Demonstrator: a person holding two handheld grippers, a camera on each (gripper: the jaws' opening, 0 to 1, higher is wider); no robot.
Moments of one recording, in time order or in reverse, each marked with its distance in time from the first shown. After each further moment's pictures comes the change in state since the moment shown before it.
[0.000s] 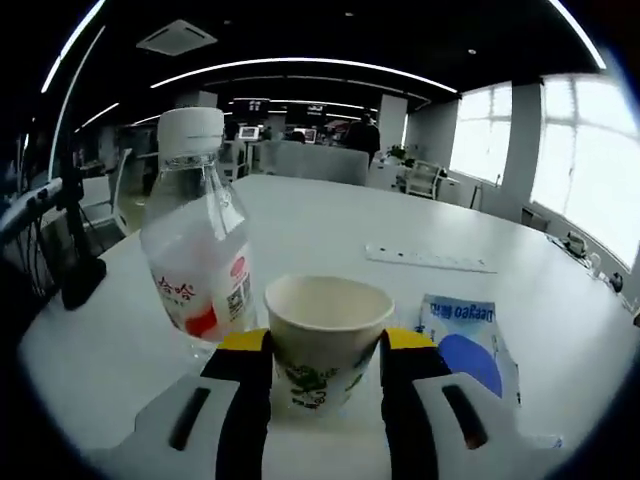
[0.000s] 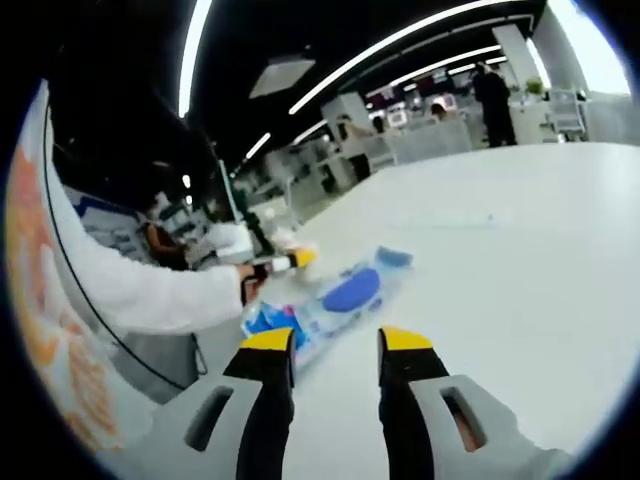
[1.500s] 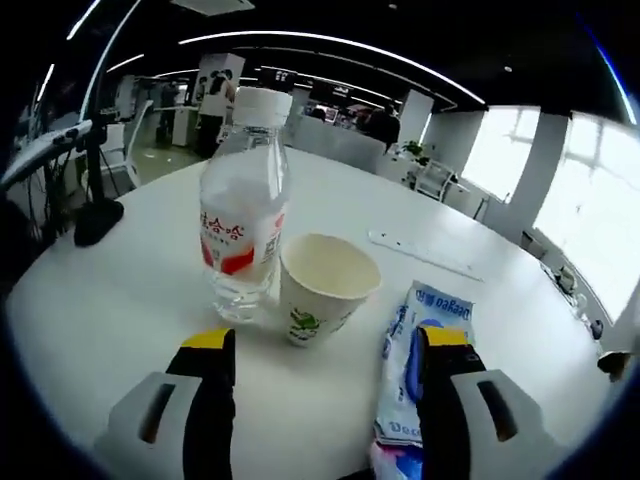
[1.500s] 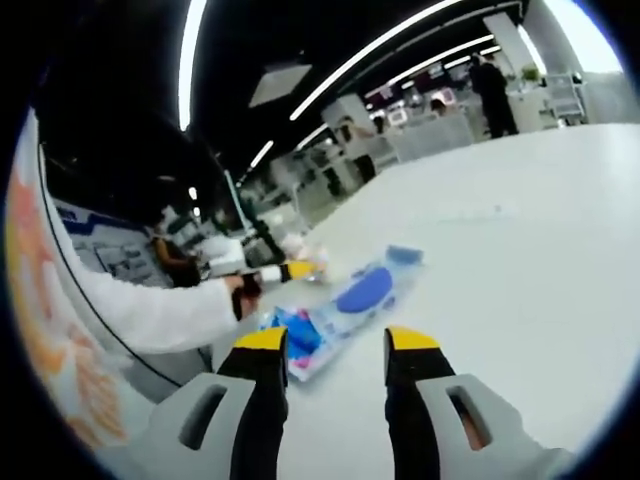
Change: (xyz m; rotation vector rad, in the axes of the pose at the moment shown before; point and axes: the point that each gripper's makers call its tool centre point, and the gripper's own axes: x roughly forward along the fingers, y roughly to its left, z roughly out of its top) left arm -0.051 0.001 -0.013 -0.208 0.097 -0.009; right arm -0.002 0.014 -0.001 0.058 -0.017 0.051
